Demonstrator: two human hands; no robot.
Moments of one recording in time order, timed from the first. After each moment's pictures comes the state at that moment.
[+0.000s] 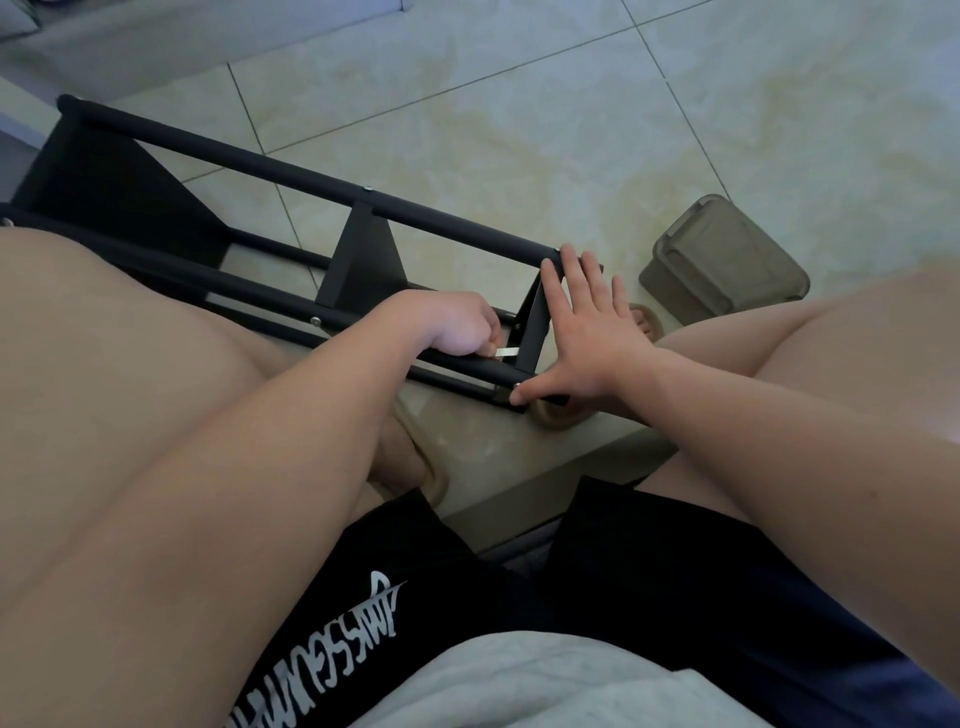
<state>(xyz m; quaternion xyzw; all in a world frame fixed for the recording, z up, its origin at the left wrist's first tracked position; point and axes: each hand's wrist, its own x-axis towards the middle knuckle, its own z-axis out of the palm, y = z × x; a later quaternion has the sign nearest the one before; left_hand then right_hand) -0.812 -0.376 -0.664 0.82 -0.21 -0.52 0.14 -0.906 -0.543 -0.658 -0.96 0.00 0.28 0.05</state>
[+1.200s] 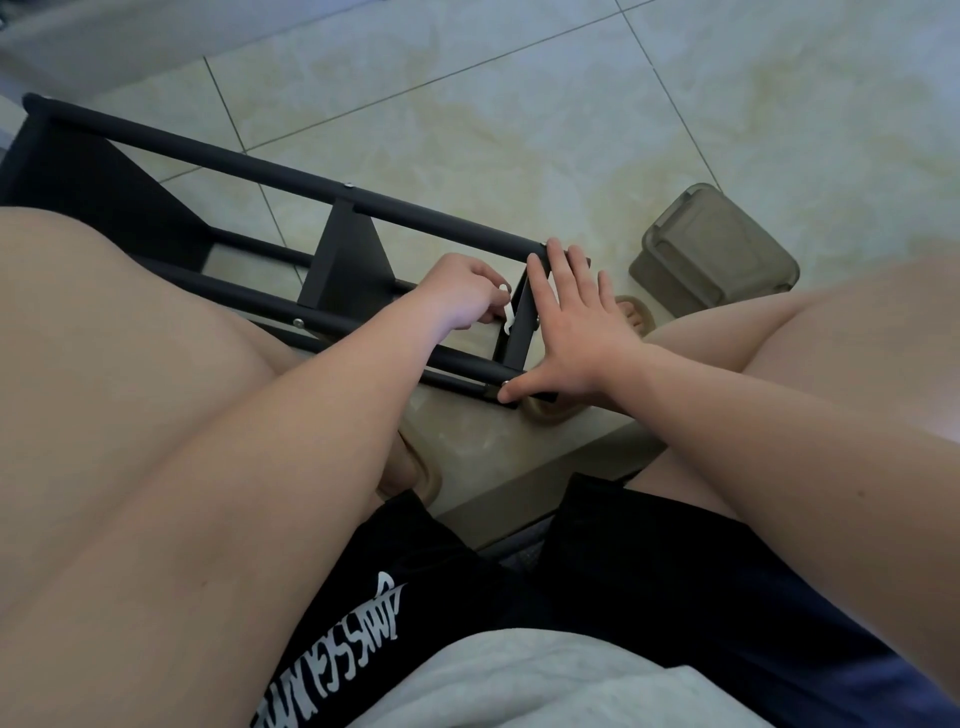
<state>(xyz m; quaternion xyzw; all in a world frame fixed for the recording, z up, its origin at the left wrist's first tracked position) -0.815 -0.400 -0.674 0.80 0.05 -0.41 0.43 -0.906 -0.544 -0.661 -0.96 0.00 0.27 0.06</state>
